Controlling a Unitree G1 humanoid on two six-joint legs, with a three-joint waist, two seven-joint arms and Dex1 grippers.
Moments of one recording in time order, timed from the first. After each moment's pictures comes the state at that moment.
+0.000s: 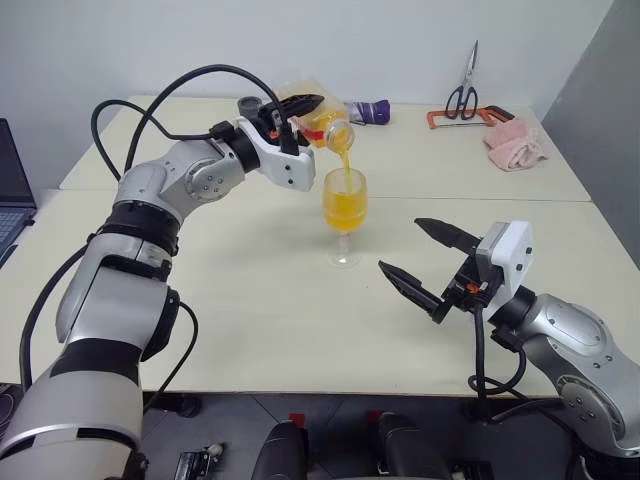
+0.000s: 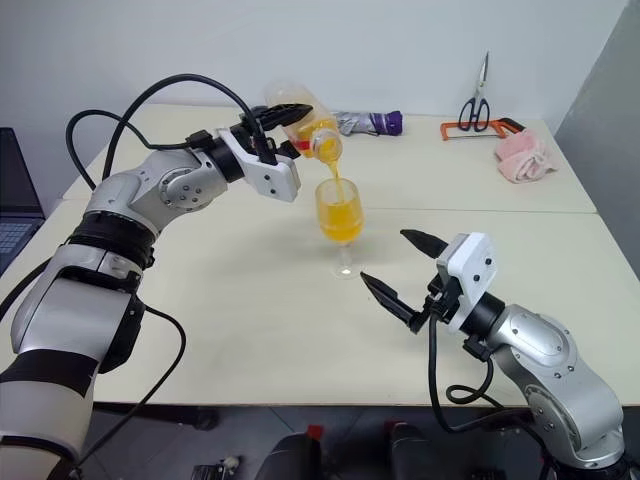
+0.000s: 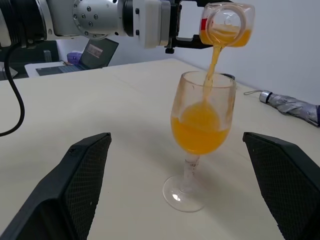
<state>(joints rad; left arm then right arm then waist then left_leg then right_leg) -1.26 0.64 -0.39 0.98 0.75 -0.88 -0.03 -0.13 -0.53 -0.04 -0.78 0.55 0.57 0.48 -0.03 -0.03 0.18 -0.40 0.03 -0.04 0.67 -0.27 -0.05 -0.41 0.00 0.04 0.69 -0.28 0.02</state>
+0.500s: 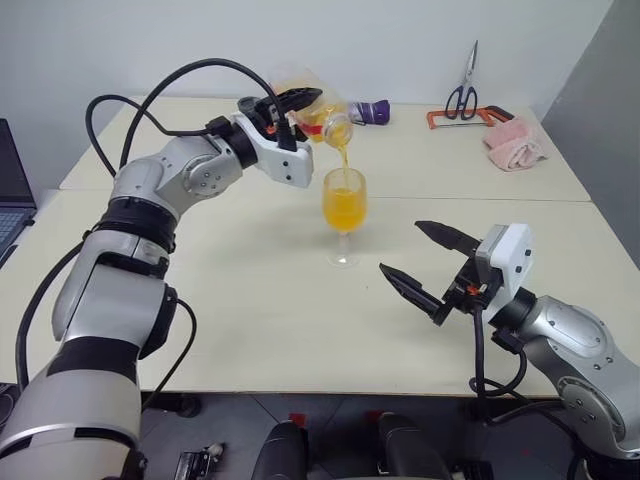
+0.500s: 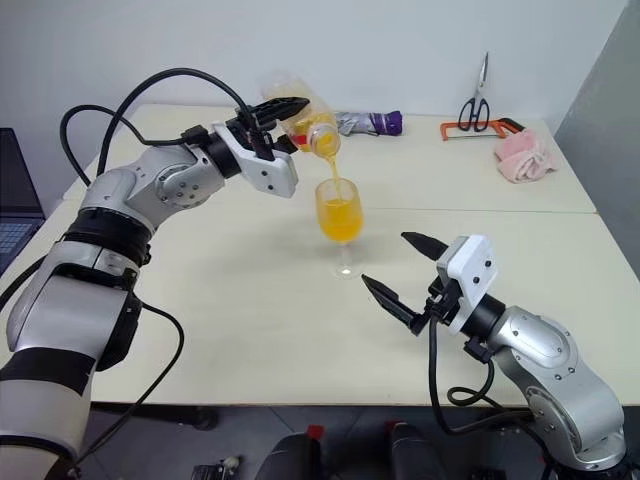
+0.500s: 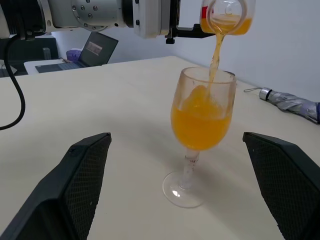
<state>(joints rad) -1.27 0.65 -0.39 0.98 0.76 -0.88 0.00 -0.12 -0.53 -0.04 -0.78 0.55 0.57 0.48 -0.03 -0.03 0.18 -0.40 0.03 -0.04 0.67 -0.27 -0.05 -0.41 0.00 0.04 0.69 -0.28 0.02</state>
